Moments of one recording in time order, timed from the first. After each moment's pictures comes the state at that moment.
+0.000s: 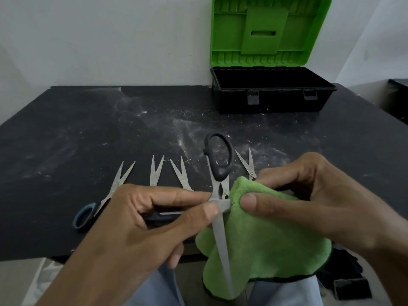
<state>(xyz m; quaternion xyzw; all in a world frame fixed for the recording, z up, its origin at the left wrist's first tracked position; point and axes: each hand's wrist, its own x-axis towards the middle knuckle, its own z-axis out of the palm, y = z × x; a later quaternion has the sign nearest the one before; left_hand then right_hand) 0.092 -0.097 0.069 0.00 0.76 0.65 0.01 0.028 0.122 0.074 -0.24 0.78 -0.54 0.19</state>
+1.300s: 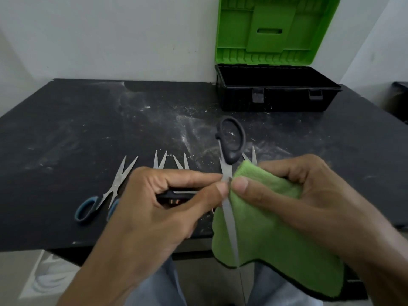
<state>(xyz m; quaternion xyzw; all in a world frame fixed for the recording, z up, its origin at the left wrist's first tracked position) 0.081 -0.095 0.054 0.03 0.74 0.67 -0.06 0.040 0.103 0.074 -0.16 0.84 -0.50 0.14</state>
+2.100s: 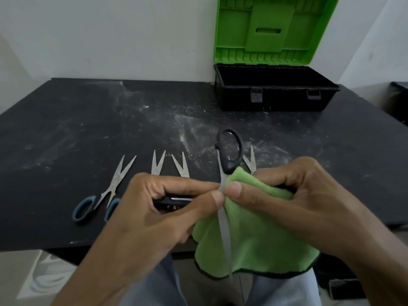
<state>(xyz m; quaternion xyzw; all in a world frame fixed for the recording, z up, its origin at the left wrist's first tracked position) 0.082 -0.096 0.046 0.04 0.74 0.67 -0.01 0.038 0.103 0.069 -0.19 0.84 -0.48 0.15</state>
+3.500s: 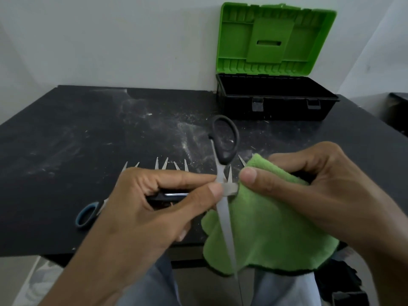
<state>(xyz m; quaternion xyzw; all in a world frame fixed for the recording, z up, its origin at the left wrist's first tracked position) 0.083 -0.102 0.065 0.05 0.74 0.67 -0.05 0.030 0.104 0.088 -0.20 0.83 -0.51 0.05</state>
